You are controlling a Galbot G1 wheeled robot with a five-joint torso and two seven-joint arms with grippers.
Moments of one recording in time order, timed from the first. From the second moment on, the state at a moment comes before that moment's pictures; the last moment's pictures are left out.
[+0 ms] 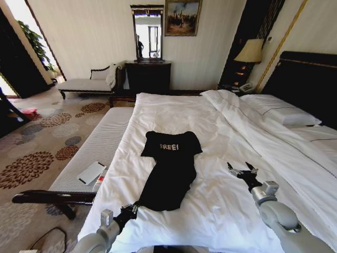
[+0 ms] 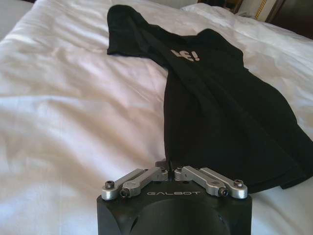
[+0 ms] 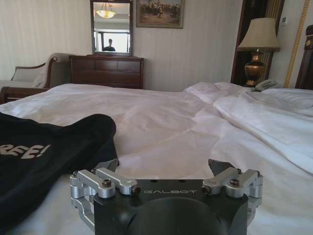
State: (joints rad) left arm 1.78 -0.79 -0.31 -2.20 -0.75 0.18 -0.16; right arm -1.65 0.87 0.76 1.93 0.70 -0.04 0.06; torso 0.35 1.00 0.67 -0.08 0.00
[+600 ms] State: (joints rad) left arm 1.74 -0.80 -0.54 -2.26 -0.91 0.18 -0.19; right arm -1.75 0.86 0.70 1.87 0.49 0.14 -0.45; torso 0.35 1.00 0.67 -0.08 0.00
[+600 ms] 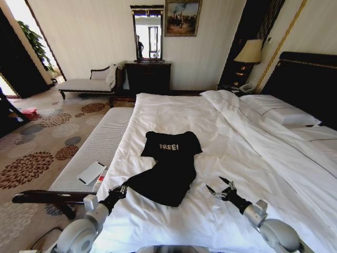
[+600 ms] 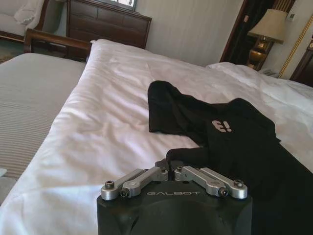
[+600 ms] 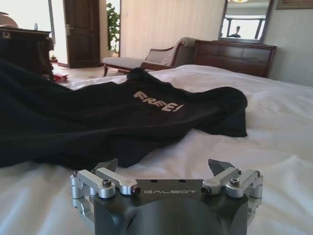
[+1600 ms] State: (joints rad) left arm 1.69 -0.78 -0.54 -2.24 -0.97 0.20 -0.22; right arm -1.46 0.75 0.41 1.73 0.59 0.07 -0.46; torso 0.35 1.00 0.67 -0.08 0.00
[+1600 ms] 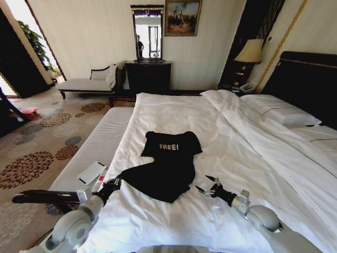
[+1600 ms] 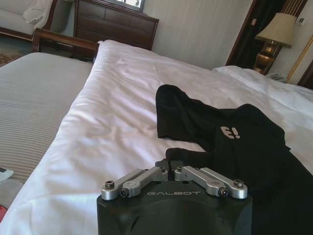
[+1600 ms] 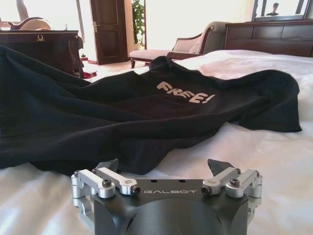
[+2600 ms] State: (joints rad) left arm 1.69 -0.80 -0.52 -2.22 -0.94 0.20 -0.20; right arm -1.27 0.73 0.21 1.65 0.66 0.04 -0.47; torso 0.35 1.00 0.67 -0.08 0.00
